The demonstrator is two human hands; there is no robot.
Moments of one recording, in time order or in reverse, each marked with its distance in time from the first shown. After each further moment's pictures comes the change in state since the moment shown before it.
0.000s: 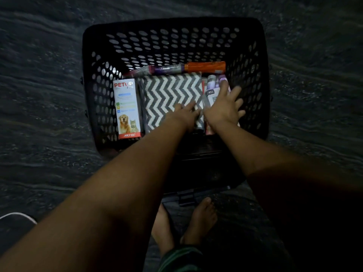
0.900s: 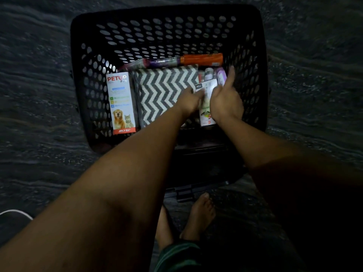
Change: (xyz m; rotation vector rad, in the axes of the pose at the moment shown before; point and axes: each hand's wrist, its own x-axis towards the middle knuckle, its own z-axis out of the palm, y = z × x) left_hand 0.005 0.027 -0.015 -1.372 0.207 -0.139; right_hand 0.009 0.017 -0.003 0.173 0.106 -0.051
